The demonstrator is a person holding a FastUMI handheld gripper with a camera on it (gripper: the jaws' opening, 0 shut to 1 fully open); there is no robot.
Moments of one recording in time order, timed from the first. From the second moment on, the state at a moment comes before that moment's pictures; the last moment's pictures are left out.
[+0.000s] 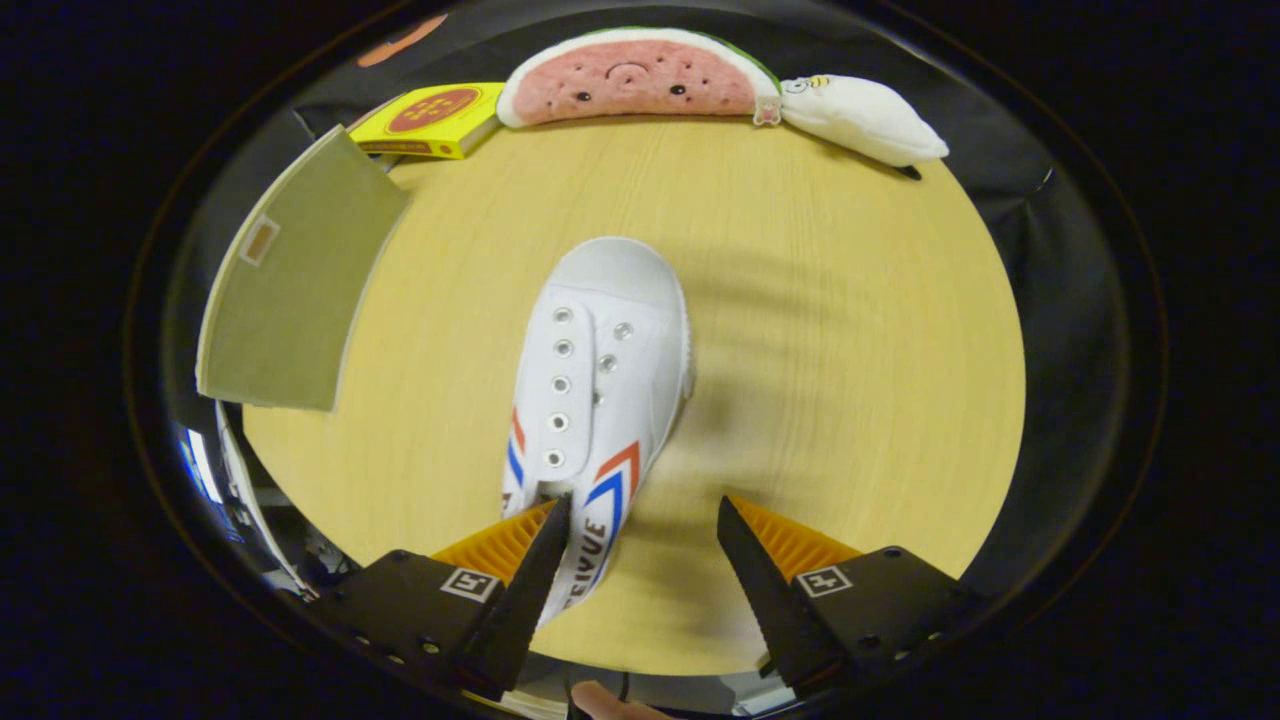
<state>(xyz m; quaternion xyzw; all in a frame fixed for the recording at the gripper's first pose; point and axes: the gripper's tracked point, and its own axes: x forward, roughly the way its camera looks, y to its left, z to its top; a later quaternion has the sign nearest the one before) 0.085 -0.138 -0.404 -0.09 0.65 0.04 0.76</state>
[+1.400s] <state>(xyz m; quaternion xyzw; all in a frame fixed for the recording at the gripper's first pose) 0.084 -0.091 -0.348 0.15 0.64 0.05 0.75</state>
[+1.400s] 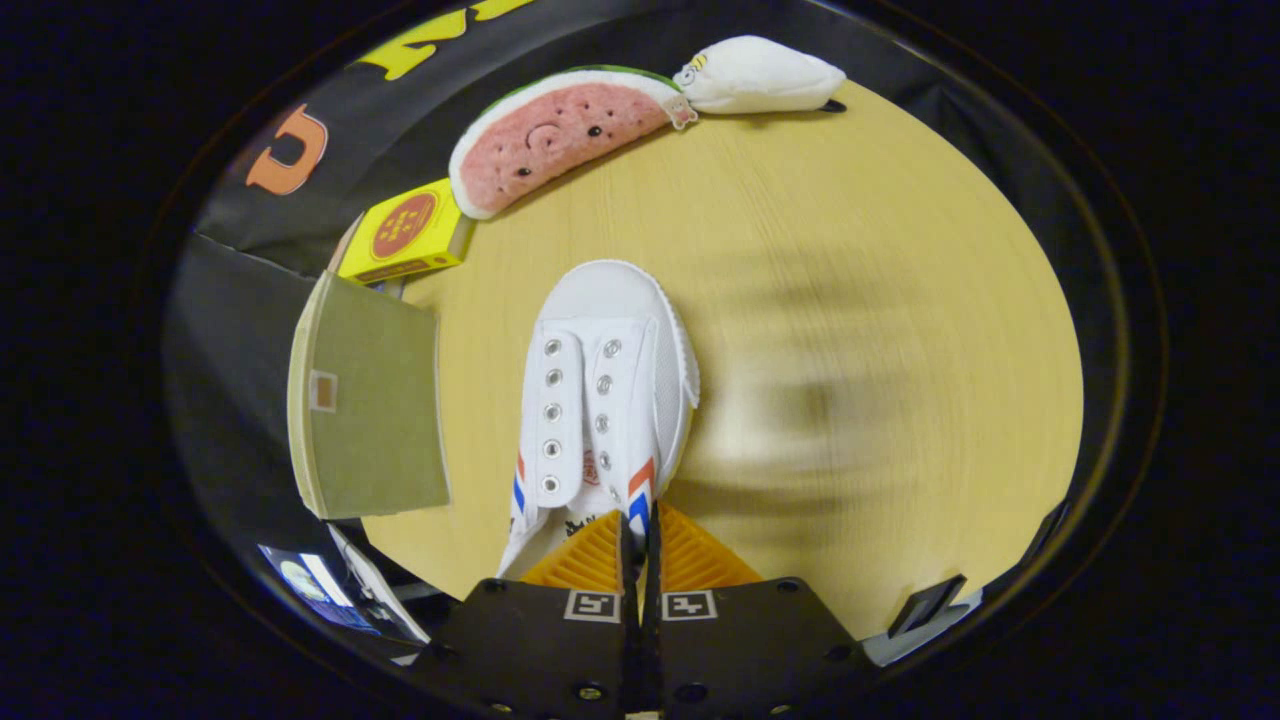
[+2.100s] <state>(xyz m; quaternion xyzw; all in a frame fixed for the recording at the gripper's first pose) 0.125 0.130 -0.215 0.10 0.57 0.13 0.80</state>
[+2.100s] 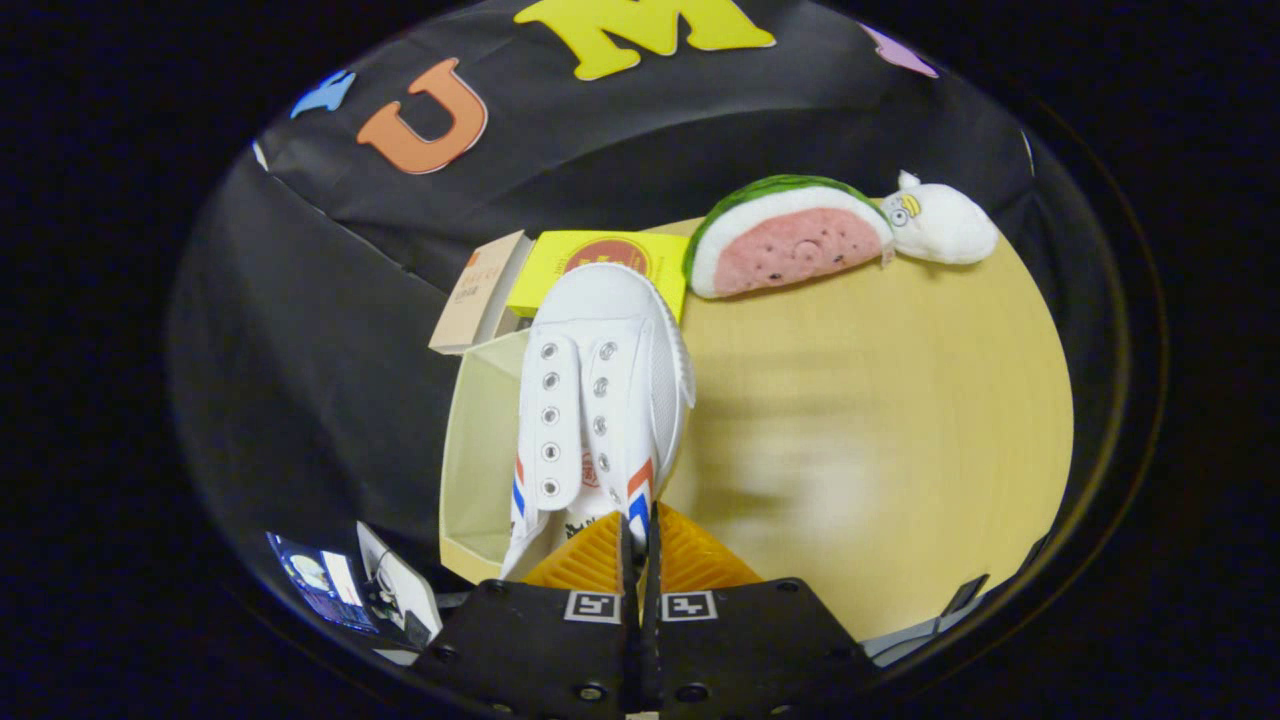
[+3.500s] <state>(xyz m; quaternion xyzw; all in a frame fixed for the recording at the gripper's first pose) 0.133 0.233 -0.295 -0.03 0.50 0.01 0.86</state>
